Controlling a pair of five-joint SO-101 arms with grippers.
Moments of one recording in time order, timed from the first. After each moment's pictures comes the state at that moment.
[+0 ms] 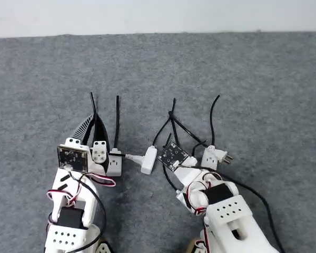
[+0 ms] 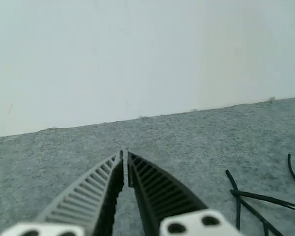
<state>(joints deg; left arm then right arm) 3.5 -88.2 97.2 9.5 4.7 -23.5 -54.4 81.9 54.6 25.5</state>
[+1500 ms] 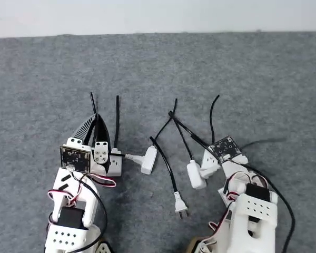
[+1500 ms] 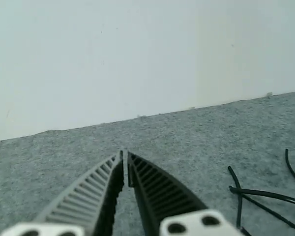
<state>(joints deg) 4.0 -88.0 97.2 9.5 3.6 14.9 -53.2 81.8 51.5 44.2</state>
